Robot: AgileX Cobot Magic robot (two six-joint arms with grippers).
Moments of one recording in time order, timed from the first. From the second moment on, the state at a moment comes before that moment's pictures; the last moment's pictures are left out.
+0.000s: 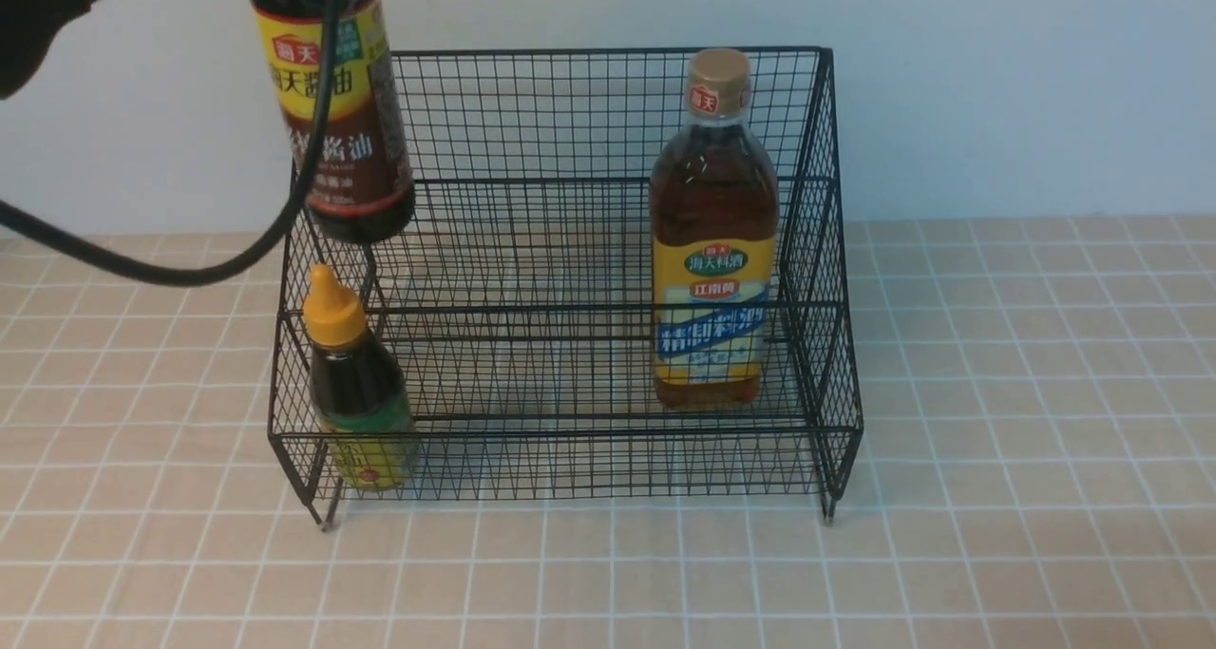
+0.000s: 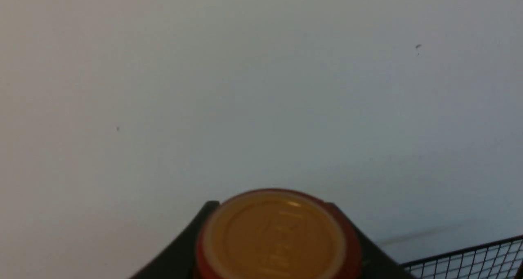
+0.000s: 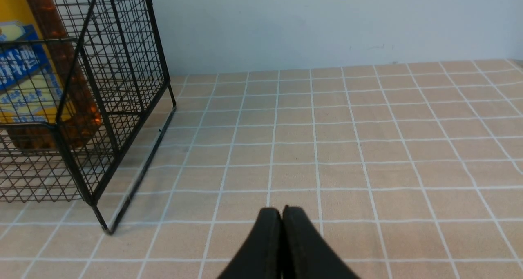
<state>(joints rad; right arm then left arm) 0.03 -0.01 0.02 0.09 0.37 0.02 -0.27 1.39 -1.32 0.14 0.10 -0.12</state>
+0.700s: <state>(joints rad) 0.03 -0.01 0.02 0.09 0.37 0.02 -0.27 1.48 -1.31 0.14 0.13 -0.12</state>
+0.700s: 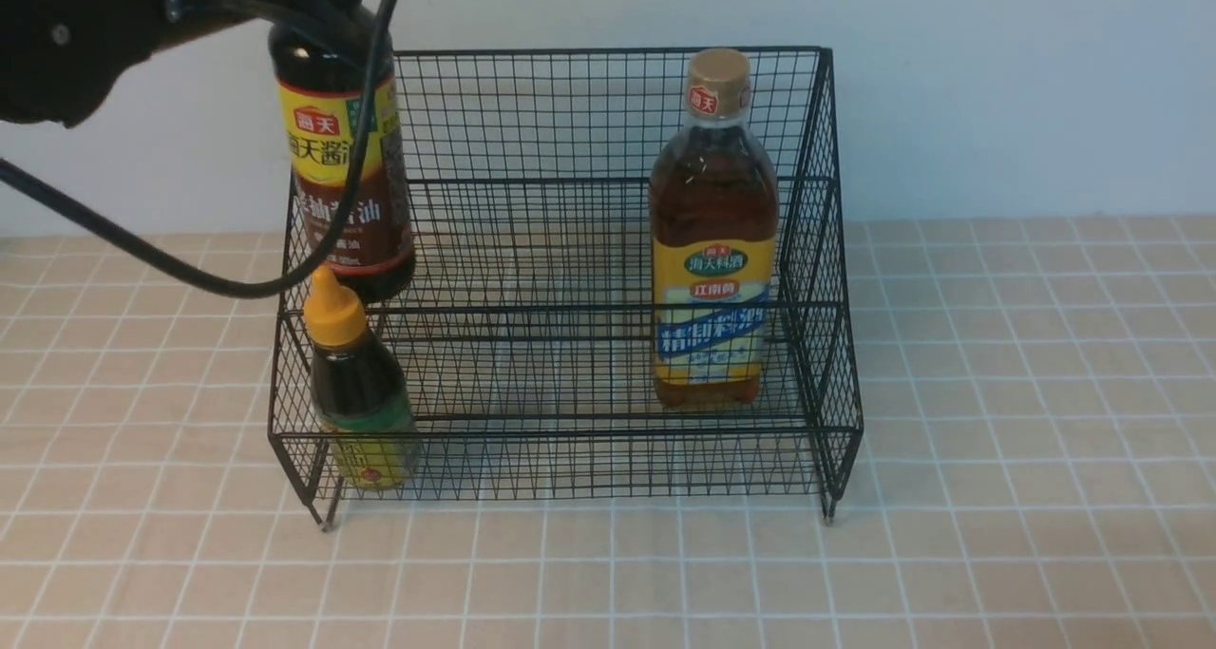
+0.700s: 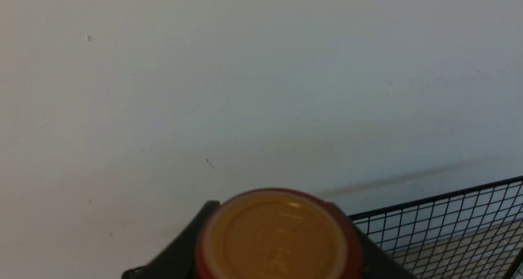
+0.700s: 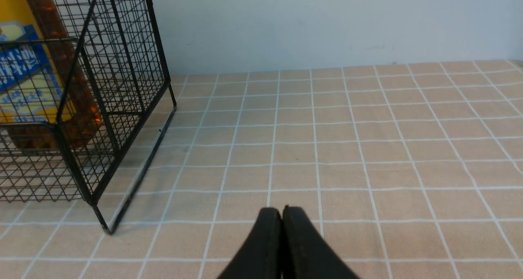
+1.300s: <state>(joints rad) 0.03 -0.01 0.02 0.09 0.37 0.02 -0.27 1.54 -1.31 0.13 0.39 -0.12</state>
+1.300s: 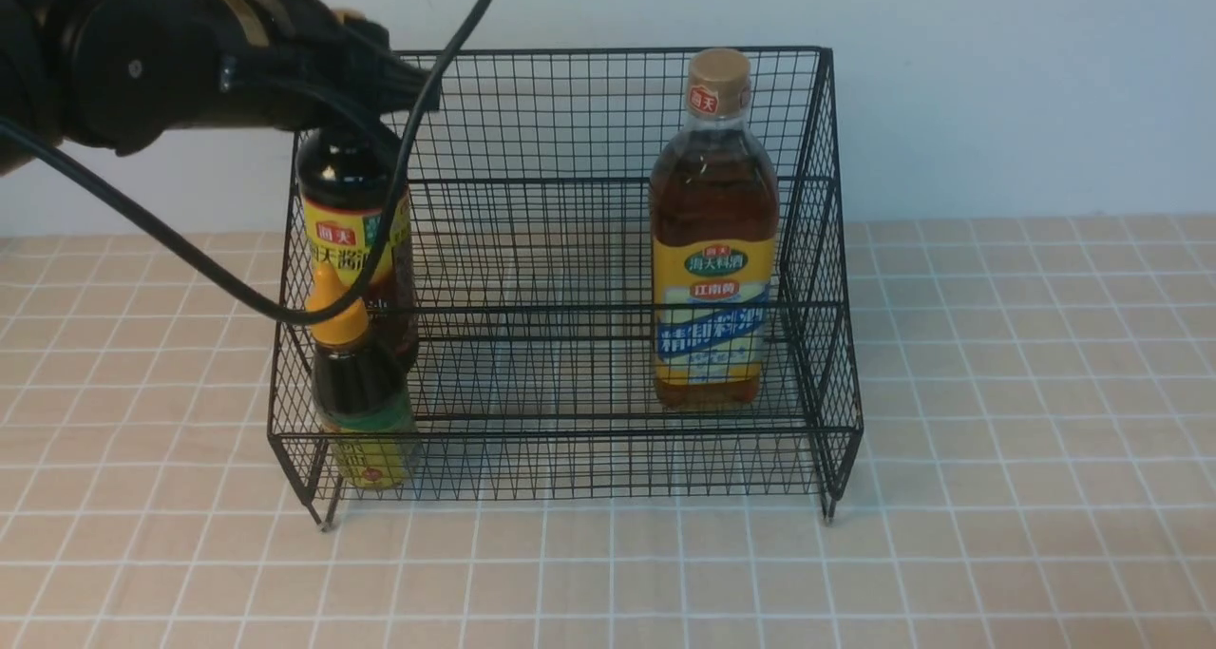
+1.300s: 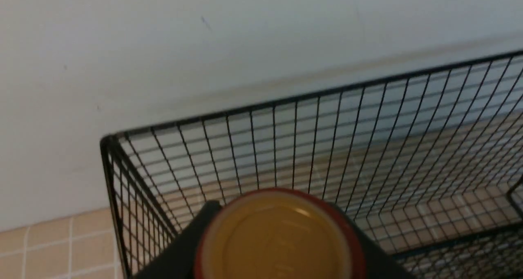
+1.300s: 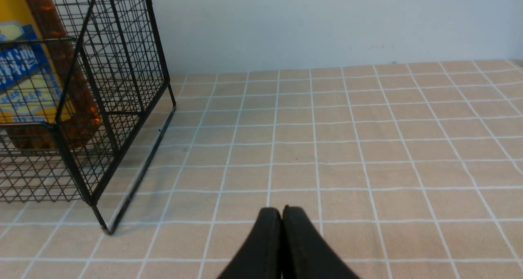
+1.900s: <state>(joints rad) 0.03 -0.01 0.02 0.09 0.37 0.02 -0.27 1.53 -1.32 0.14 0.54 -0.14</state>
